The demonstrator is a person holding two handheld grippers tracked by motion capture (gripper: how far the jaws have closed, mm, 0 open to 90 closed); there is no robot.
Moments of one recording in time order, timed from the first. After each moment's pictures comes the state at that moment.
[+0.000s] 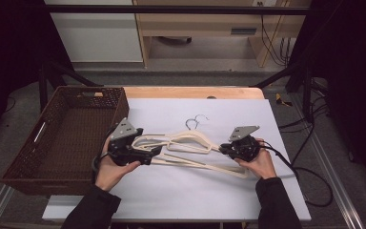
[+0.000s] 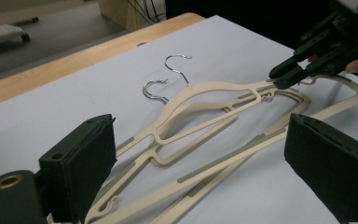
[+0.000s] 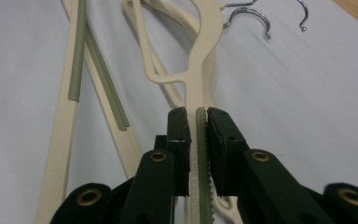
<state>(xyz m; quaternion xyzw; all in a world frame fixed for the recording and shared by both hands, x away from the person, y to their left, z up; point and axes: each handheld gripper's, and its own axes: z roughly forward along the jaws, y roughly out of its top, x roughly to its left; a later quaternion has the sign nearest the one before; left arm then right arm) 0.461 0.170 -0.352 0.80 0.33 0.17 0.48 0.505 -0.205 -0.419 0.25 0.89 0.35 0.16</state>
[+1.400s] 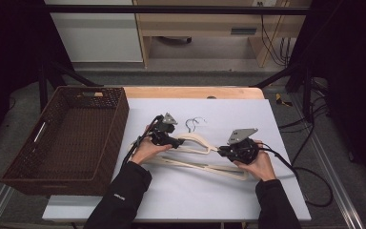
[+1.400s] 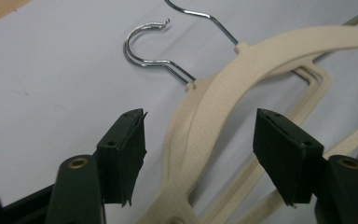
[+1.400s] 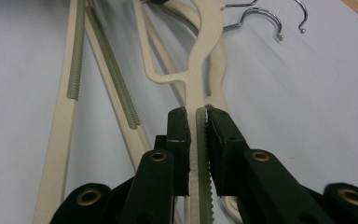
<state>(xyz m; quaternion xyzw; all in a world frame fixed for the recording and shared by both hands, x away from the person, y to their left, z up) 0.580 0.090 -0.448 0.88 0.28 0.12 0.35 0.499 -0.201 -0.422 0.24 0.89 0.35 0.15</state>
